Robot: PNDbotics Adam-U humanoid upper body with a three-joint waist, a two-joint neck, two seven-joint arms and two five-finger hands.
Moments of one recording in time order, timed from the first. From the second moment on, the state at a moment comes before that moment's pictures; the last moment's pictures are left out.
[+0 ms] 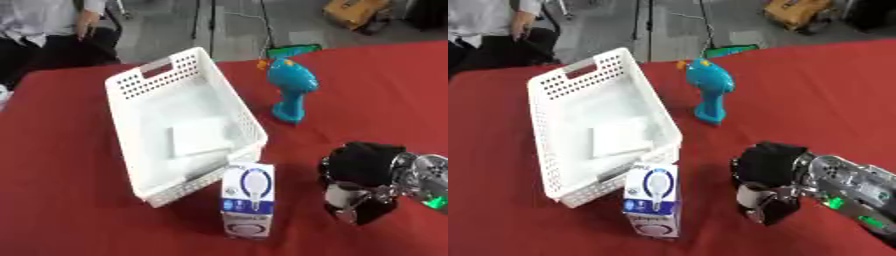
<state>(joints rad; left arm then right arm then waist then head) -0.34 0.06 0.09 -1.99 -0.55 -0.17 0.70 -0.21 -1.04 0.46 -1.98 0.94 -0.11 0.52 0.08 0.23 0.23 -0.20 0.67</state>
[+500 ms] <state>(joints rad) -0.34 0.06 0.09 -1.99 -0.56 -0.17 0.70 -0.22 -1.06 0.46 -1.98 0.92 -0.11 0.51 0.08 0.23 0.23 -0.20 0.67</state>
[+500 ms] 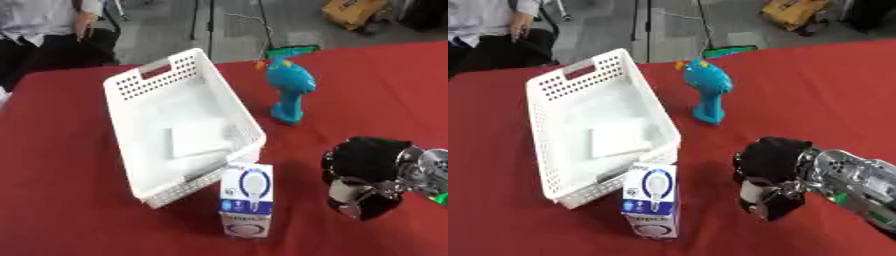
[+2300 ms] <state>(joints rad) -0.35 0.07 0.08 -1.99 -0.56 -0.18 0.69 -0.46 -1.15 0.47 -1.98 0.87 -0.15 0.47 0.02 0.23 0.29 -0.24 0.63</state>
